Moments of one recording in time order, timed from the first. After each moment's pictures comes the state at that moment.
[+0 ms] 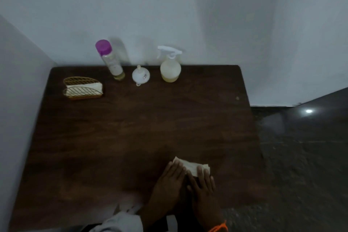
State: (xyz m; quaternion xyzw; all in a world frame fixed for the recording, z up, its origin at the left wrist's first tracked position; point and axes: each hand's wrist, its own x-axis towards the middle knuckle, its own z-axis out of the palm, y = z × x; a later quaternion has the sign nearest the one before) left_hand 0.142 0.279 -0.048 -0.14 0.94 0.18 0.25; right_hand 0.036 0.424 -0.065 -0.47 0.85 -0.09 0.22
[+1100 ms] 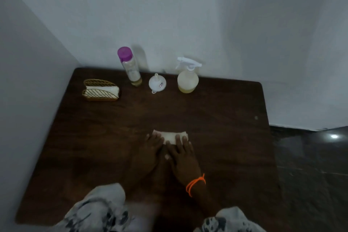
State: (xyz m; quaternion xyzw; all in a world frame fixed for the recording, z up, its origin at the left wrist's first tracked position) left_hand 0.142 0.128 -0.044 -0.30 0.93 0.22 0.02; right_hand -0.006 0.246 -0.084 -0.59 0.77 -0.08 0.24
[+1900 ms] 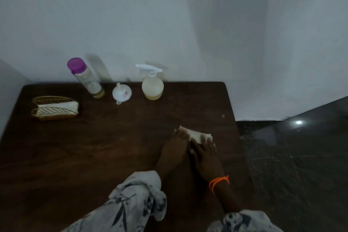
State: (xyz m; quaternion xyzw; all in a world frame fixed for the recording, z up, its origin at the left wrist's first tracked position) left_hand -0.058 0.179 -0.073 -0.20 0.96 0.14 0.13; right_hand -0.156 0.322 -0.074 -0.42 0.87 -0.06 0.24
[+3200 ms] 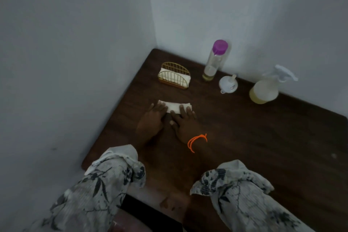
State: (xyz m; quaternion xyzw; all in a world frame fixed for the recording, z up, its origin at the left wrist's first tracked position) left_hand 0.316 0.000 -0.067 -0.48 0.86 0.18 0.04; right_hand 0.133 0.054 -0.076 -0.71 0.66 0.00 0.26
